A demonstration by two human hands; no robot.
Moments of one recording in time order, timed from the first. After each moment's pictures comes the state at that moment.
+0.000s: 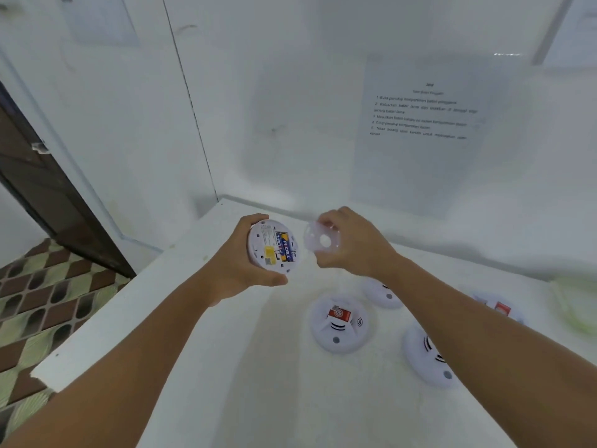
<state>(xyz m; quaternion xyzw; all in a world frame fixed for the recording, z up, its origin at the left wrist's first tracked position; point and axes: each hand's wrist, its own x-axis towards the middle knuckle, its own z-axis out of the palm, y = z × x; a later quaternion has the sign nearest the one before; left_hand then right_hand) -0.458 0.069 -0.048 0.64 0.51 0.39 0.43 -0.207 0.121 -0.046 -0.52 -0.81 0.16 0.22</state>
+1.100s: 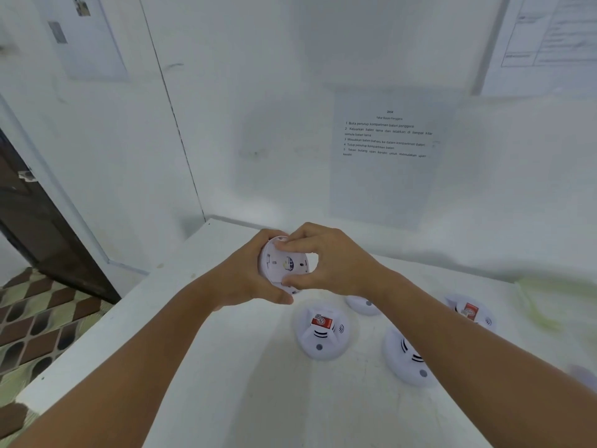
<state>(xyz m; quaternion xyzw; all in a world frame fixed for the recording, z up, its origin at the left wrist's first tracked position) -0.424 0.060 -0.017 0.69 0.44 0.30 0.49 -0.210 0.076 -0.011 -0.39 -0.87 0.17 0.26</state>
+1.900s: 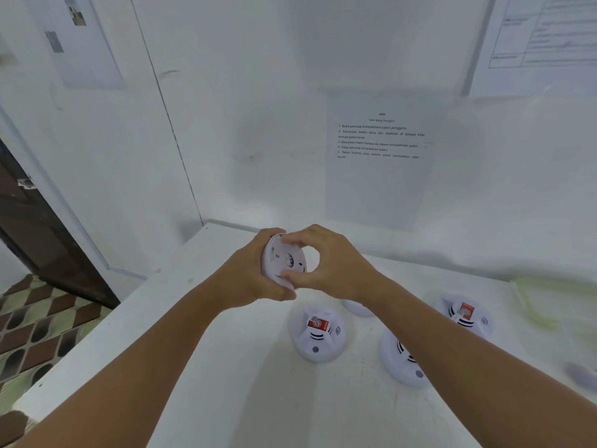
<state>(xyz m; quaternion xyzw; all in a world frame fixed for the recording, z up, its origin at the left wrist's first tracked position) -0.414 0.066 -0.019 0.74 0.46 0.30 0.38 -0.204 0.069 -0.020 -0.42 -0.81 0.23 0.34</state>
